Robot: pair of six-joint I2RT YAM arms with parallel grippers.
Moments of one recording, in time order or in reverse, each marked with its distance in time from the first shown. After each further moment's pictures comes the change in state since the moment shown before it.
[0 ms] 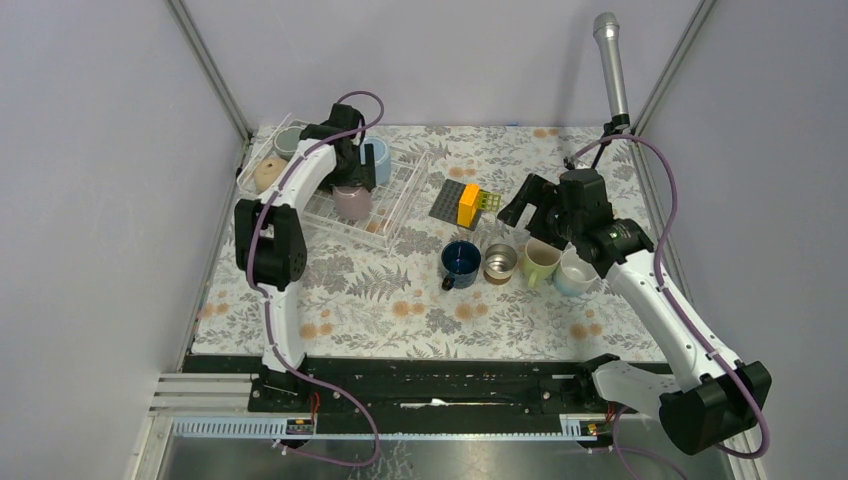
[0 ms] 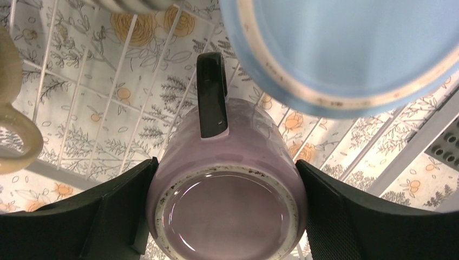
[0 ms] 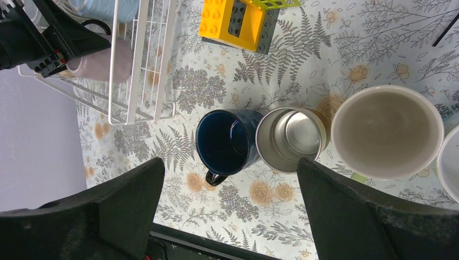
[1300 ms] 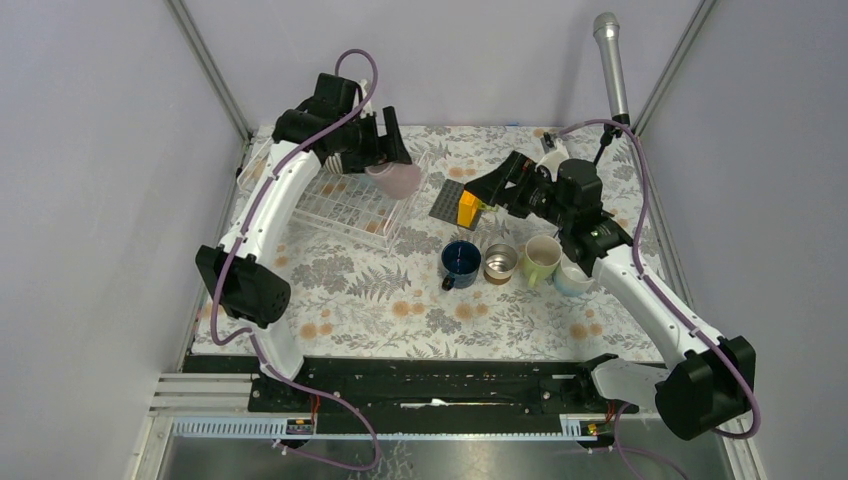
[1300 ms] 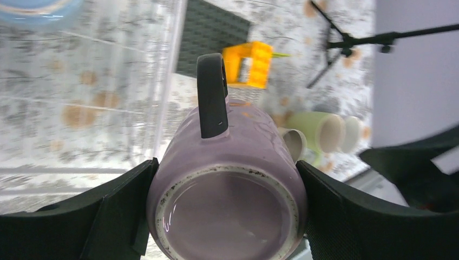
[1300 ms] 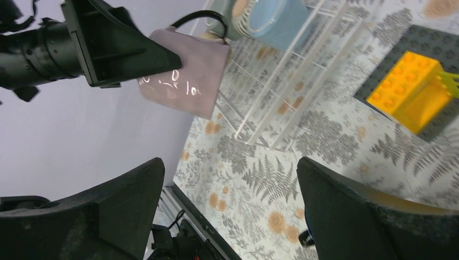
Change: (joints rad) left arm -0.121 -0.317 0.094 -0.093 0.406 -0.188; right arm 0.021 0.074 -0.090 0.600 -0.319 0.074
